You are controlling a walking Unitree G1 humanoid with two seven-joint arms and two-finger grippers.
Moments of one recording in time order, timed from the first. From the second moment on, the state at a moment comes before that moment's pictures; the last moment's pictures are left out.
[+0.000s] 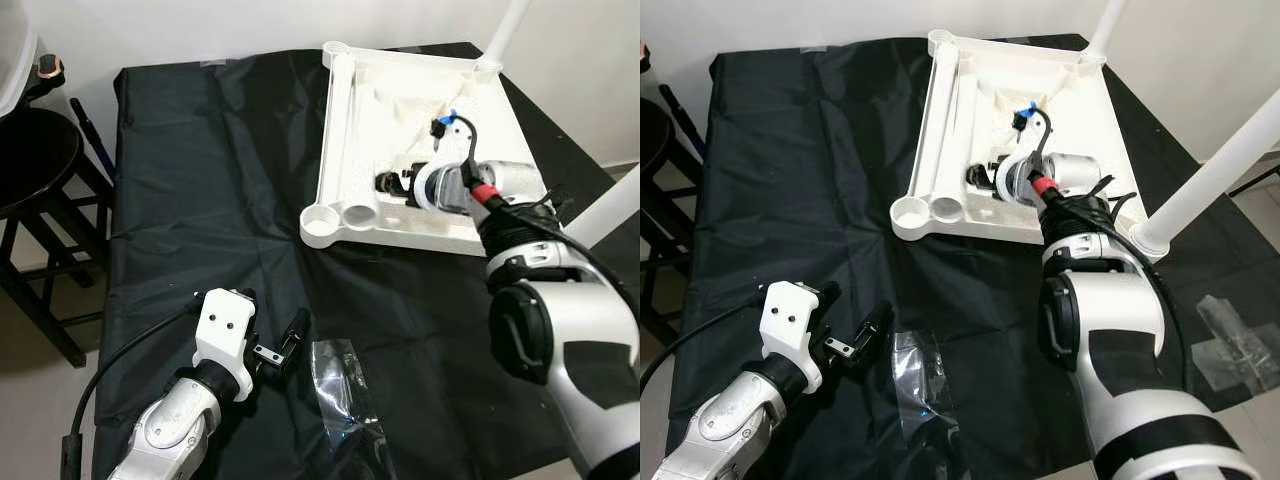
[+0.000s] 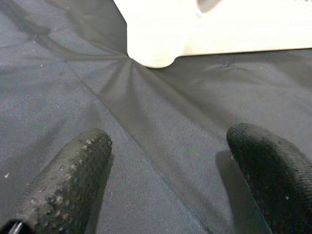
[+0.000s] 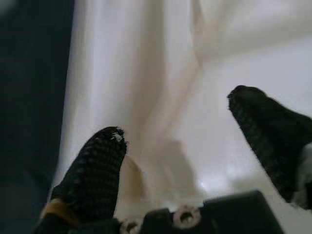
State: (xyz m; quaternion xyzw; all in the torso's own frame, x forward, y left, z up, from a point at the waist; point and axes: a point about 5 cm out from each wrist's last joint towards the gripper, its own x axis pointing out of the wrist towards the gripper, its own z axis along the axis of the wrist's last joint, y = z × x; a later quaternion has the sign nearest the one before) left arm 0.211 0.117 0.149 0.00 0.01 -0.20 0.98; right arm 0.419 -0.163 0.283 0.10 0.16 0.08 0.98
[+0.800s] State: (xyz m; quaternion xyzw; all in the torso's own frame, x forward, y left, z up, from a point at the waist) left arm 0.192 0.111 0.152 -0.01 0.03 -0.20 0.98; right arm 0.421 -0.103 0.271 0.12 0.19 0.09 0.97
